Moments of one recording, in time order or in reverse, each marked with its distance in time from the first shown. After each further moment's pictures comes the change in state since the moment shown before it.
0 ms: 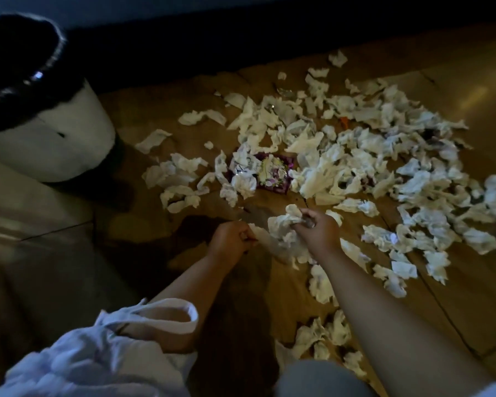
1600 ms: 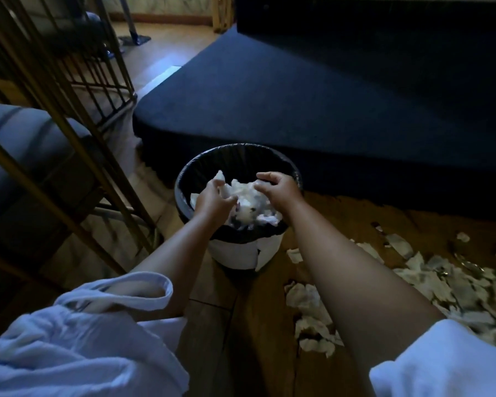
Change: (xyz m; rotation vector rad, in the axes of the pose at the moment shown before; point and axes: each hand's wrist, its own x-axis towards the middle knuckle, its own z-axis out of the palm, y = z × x) left_hand 0.037 -0.060 -0.456 -0.248 0.849 -0.325; right_hand 0.083 -0.462 0.291 0.184 -0.676 -0.381
